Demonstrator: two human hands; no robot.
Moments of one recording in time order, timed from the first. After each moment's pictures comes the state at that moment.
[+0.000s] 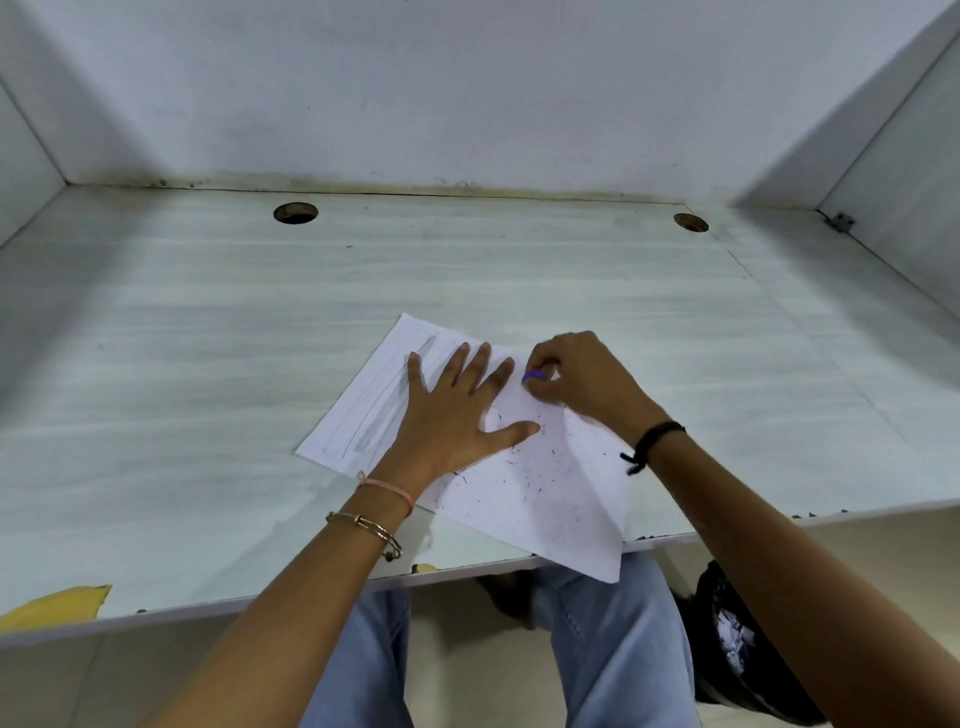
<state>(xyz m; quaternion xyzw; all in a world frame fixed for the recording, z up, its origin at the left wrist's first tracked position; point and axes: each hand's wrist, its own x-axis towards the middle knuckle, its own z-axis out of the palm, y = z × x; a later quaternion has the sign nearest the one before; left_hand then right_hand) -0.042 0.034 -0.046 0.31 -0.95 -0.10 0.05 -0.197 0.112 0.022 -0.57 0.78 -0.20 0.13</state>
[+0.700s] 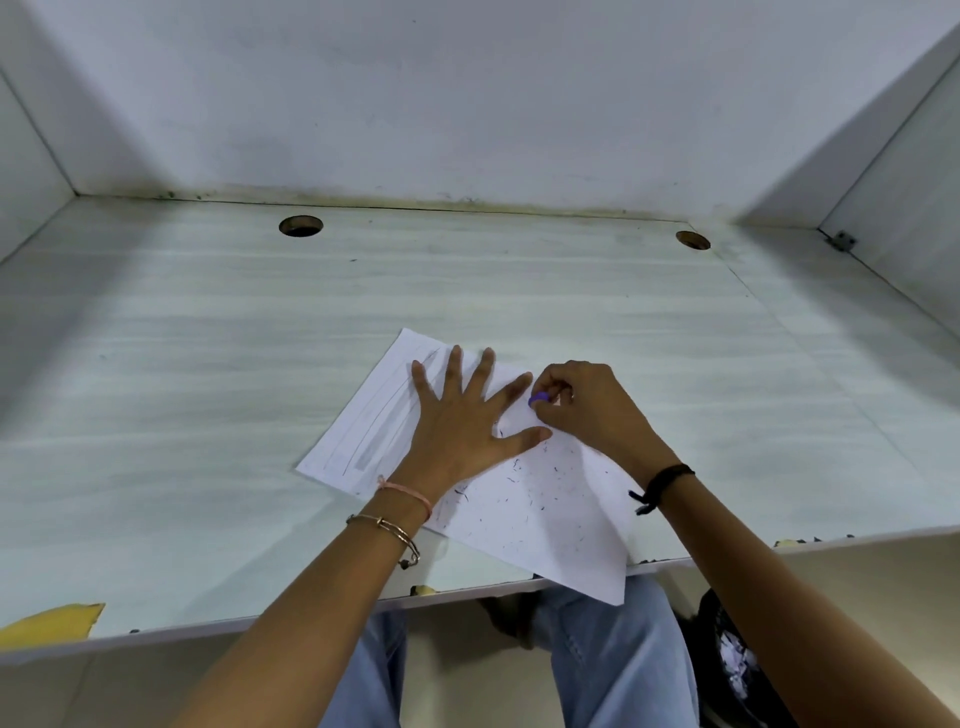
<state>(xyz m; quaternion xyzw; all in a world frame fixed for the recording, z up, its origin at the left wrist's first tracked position) -0.059 0.029 -0.051 0.33 -0.94 -0.08 0.07 -0.201 0.120 0.010 -0.53 0.80 -0.25 0.14</state>
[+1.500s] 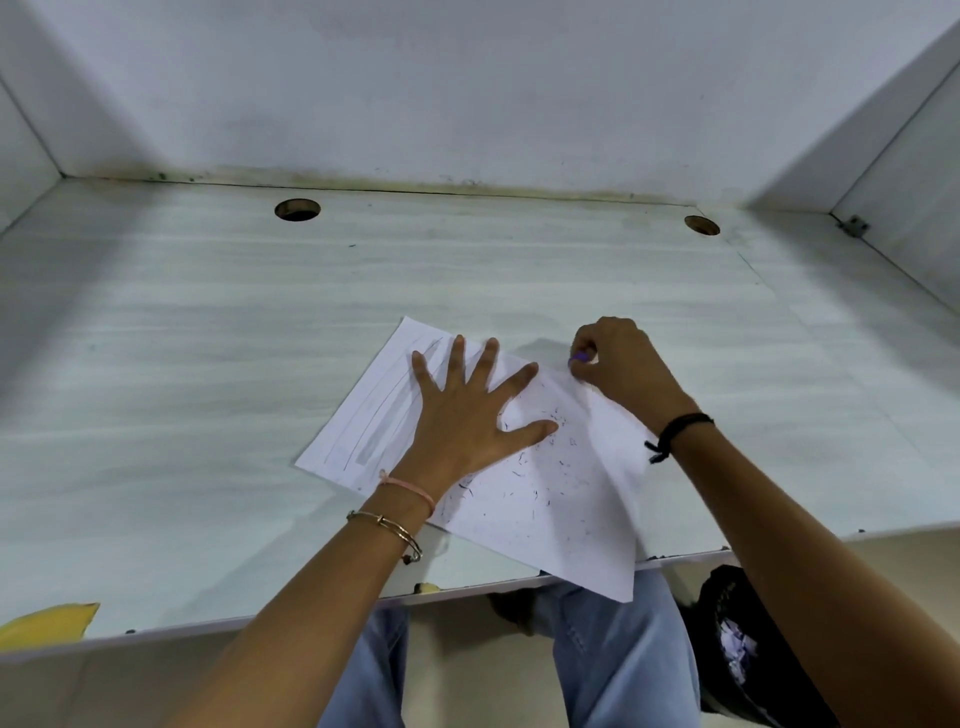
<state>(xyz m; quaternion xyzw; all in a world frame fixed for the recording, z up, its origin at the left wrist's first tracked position) -0.061 0.028 -0.050 0.32 -0.94 -0.09 0.07 -0.236 0.102 0.025 -0.53 0.83 -0.17 0.05</state>
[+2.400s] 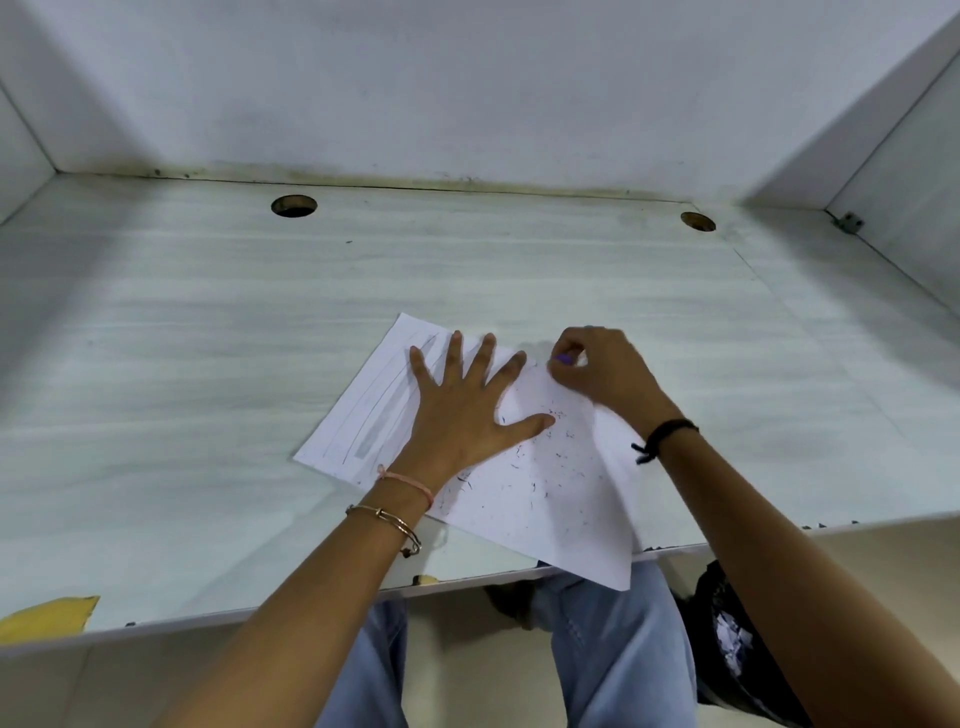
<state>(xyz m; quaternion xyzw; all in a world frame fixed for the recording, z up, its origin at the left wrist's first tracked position) -0.060 0.030 -0.048 0.33 -0.94 -0.10 0.06 -0.226 0.103 0.011 -0.52 0.83 -0.20 0.10</state>
